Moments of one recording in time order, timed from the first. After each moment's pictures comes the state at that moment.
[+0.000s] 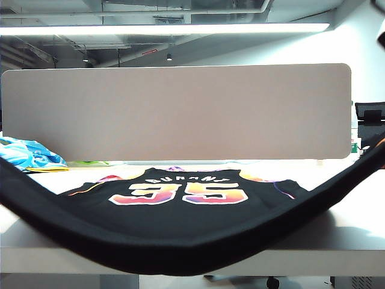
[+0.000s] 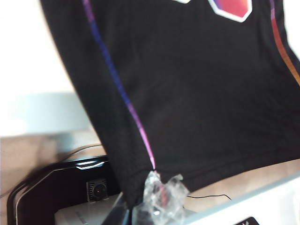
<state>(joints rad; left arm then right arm) 0.01 0.64 0.61 -0.95 0.56 -0.21 0.15 0.82 0.64 -0.88 -0.58 0.25</state>
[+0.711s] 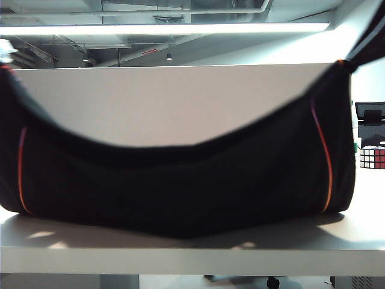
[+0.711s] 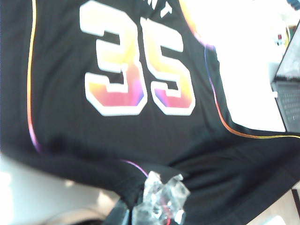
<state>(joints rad) -0.07 0.67 0.66 -0.64 0.56 -0.38 0.21 0.84 0.76 -0.65 -0.48 0.41</state>
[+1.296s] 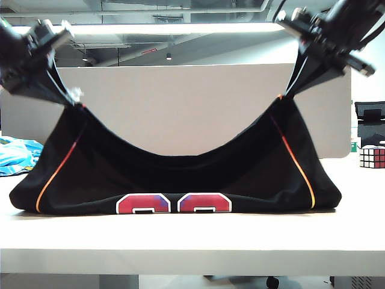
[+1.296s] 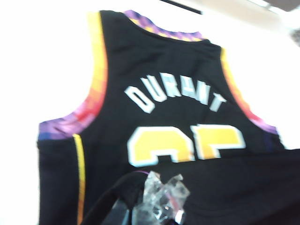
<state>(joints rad) -0.06 1.41 0.97 -0.18 0.41 -0.29 0.19 1.50 1.20 -0.42 -0.26 0.22</state>
